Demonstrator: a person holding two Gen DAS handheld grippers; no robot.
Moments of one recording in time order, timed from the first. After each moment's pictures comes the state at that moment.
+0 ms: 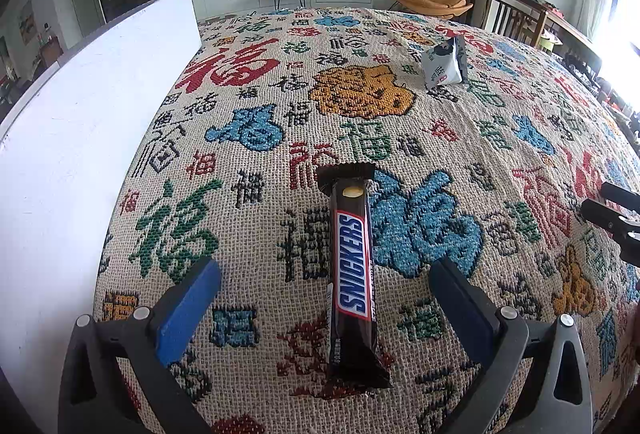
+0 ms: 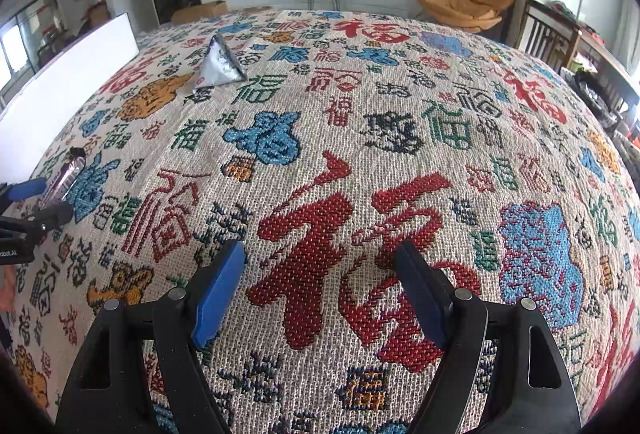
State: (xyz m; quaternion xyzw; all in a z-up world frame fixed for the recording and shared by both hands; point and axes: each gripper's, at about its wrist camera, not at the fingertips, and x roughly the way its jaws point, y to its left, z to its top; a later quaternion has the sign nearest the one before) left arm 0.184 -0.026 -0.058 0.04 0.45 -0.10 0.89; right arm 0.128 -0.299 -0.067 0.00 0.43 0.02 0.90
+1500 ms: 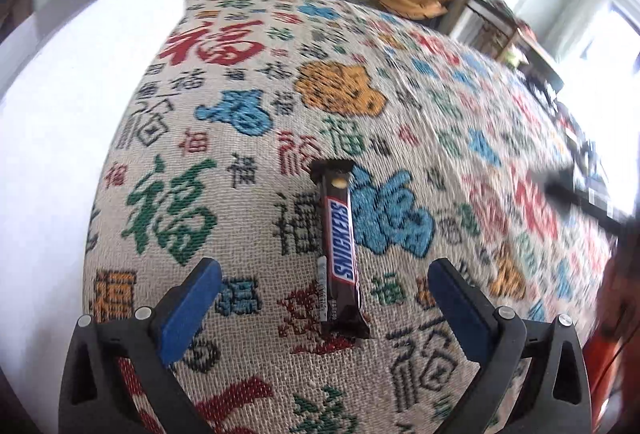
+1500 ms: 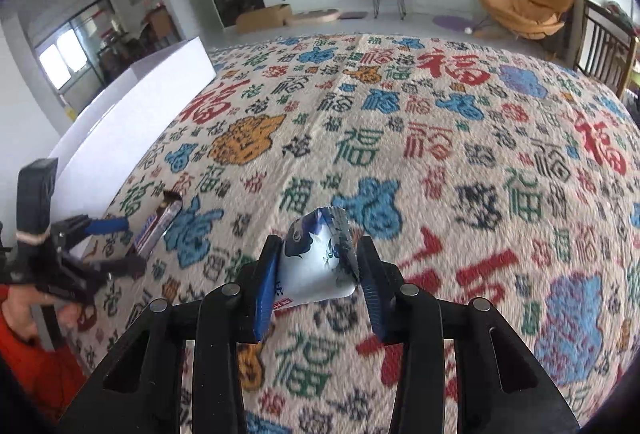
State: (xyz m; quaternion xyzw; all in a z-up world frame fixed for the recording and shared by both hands) left arm 0.187 0.007 -0.038 -0.06 0.49 -0.18 0.85; right arm 0.142 -0.275 -0.016 0.04 0.42 0.15 0.89
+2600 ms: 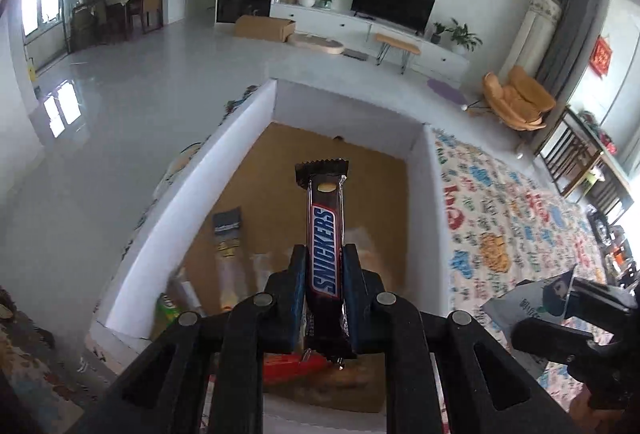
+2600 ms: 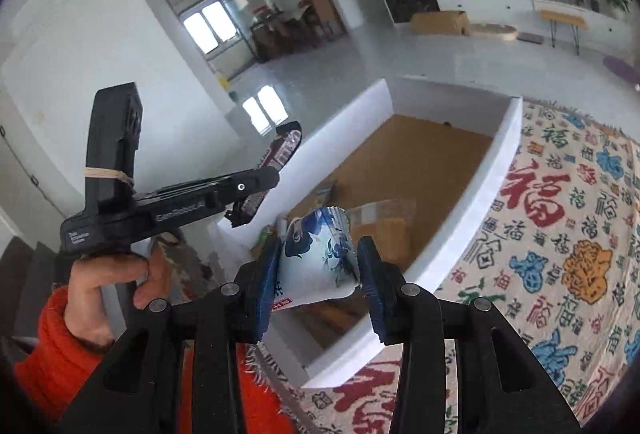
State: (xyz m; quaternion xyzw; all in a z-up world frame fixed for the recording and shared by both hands) left arm 0.166 0.274 0.123 -0.11 0.42 0.03 0.90; right arm 0.154 0.081 0.127 0.03 0.40 0.43 0.81
